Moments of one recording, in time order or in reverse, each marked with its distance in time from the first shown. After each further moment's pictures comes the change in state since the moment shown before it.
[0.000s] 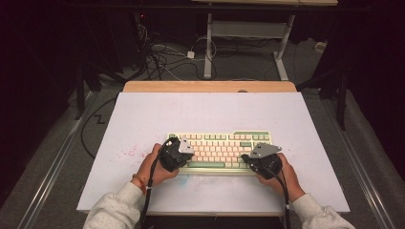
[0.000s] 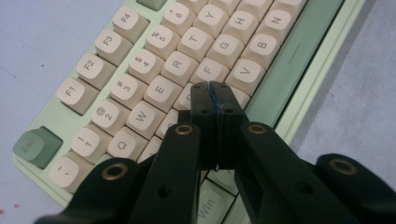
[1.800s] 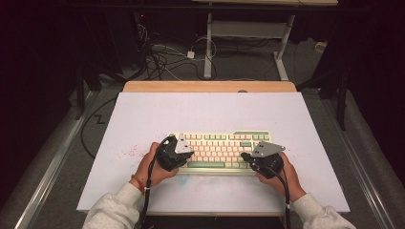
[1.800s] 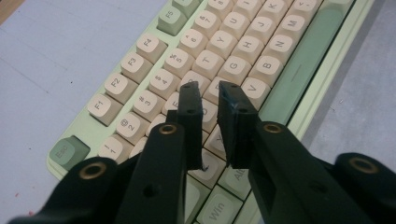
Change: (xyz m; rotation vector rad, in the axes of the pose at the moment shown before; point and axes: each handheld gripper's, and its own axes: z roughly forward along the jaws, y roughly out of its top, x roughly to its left) left arm 0.000 0.000 -0.012 -0.078 0.058 0.007; right arm 0.000 0.005 -0.009 -0.053 0.010 0.013
